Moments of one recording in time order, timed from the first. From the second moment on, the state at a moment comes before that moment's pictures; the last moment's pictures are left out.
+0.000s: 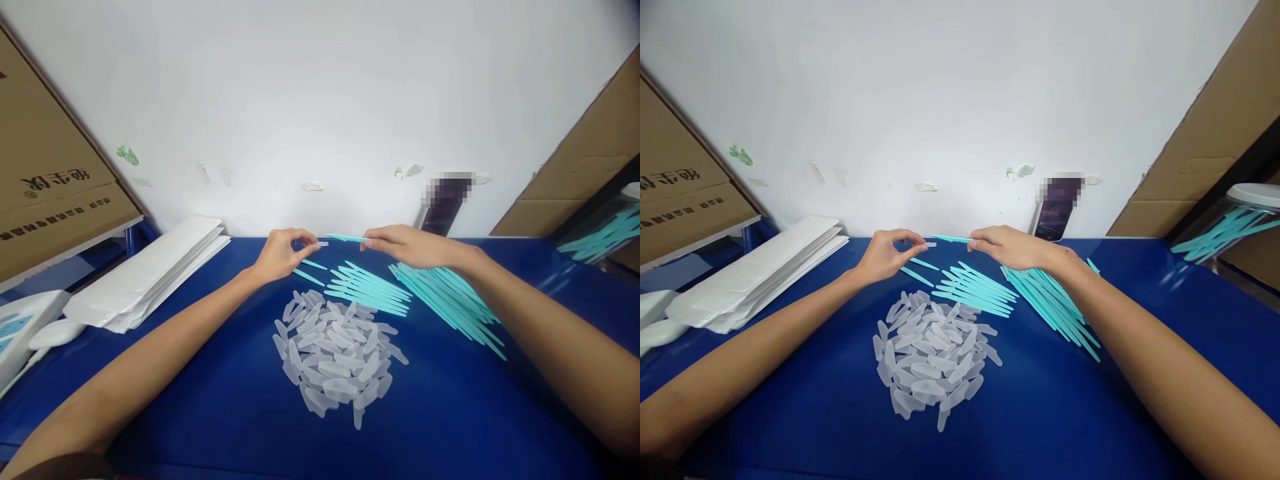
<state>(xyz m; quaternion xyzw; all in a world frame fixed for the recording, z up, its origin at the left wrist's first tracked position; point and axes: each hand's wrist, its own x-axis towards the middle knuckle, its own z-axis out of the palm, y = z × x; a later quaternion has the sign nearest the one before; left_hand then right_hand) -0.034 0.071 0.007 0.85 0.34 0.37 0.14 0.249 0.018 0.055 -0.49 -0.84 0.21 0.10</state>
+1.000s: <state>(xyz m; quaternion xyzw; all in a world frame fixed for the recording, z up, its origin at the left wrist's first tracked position) -0.027 0.064 0.007 0.83 0.34 0.39 0.21 0.233 0.012 0.054 -0.47 -0.86 0.18 0.10</state>
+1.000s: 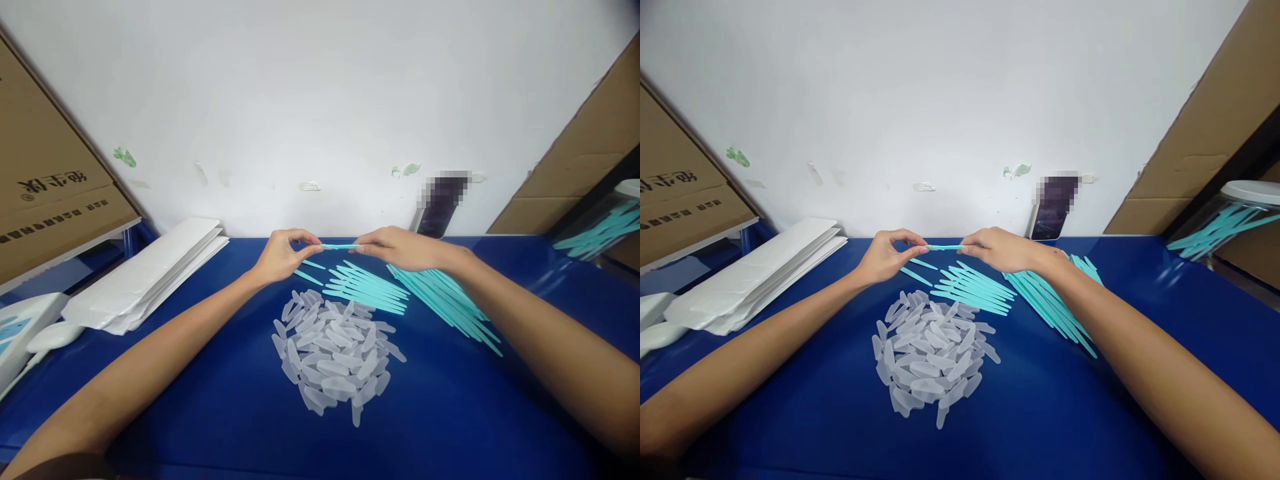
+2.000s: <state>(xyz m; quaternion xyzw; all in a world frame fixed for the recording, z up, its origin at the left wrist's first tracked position) -0.009 0.021 0.017 0.99 0.13 0.05 0.08 0.245 0.026 0.040 -0.56 -0.81 0.16 0.00</state>
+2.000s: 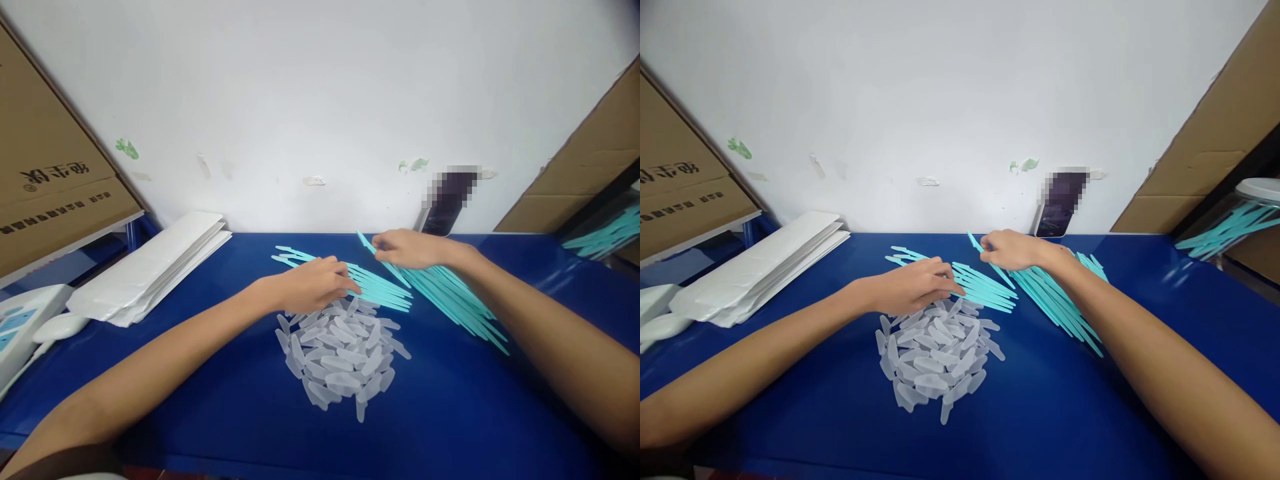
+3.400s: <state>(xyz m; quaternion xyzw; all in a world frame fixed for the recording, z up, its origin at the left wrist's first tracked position) -0.020 0.070 -0.006 0.82 0.34 0.31 0.33 0.237 0.013 0.060 -0.48 -0.86 0.06 0.17</state>
